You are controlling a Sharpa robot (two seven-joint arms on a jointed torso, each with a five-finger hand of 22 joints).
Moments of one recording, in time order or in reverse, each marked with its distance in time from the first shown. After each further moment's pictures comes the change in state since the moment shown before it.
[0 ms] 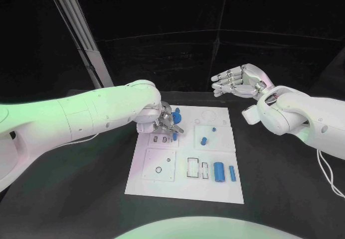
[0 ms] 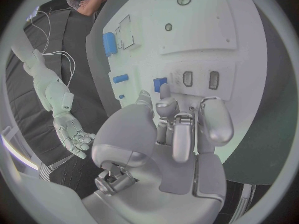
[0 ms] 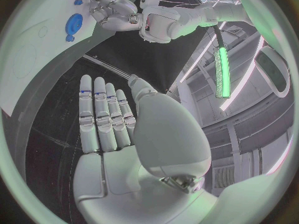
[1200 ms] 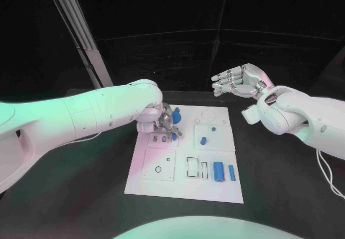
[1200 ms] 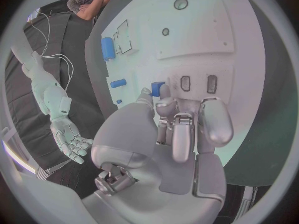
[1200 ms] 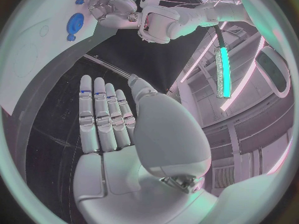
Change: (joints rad) left arm -0.005 0.012 -0.001 -0.026 -0.002 0.058 -0.018; left_hand 0.040 -0.031 0.039 -0.018 0.000 -0.025 -0.004 0.032 0.029 0.000 0.000 0.004 -0.002 0.004 -0.004 0.000 0.000 0.001 0.000 0.000 0.008 0.011; right arm 0.000 0.016 0.000 -0.015 0.000 0.003 0.000; right_hand 0.000 0.000 -0.003 -0.003 0.000 -0.007 0.001 0.000 0.000 -0.007 0.007 -0.003 0.000 -0.004 0.004 -0.009 -0.004 0.000 0.000 0.000 -0.010 -0.005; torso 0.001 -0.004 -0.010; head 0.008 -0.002
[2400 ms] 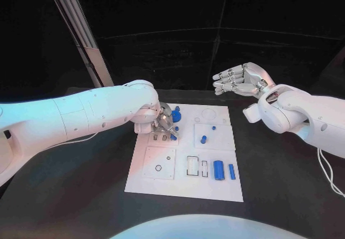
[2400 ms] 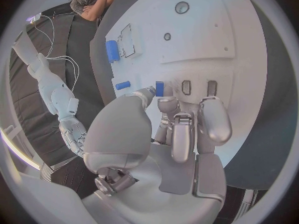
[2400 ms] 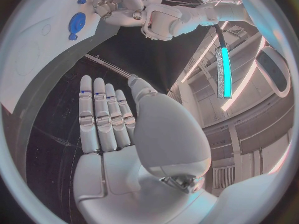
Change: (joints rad) left arm -0.002 -0.069 0.000 0.081 -0.002 -0.039 0.052; left_hand 0.064 -0.178 0.564 -0.025 0.090 -0.051 0.006 0.004 0.035 -0.008 -0.002 -0.044 -0.056 0.000 -0.007 0.000 0.000 0.000 -0.012 -0.002 0.004 0.024; right arm 0.000 0.007 0.000 -0.019 0.000 0.010 -0.001; right_hand -0.004 0.004 -0.003 -0.008 0.007 -0.004 0.004 0.000 0.000 -0.007 0.000 0.000 0.000 -0.003 0.003 -0.008 -0.006 0.000 0.000 0.000 -0.014 -0.007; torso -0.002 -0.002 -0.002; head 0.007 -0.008
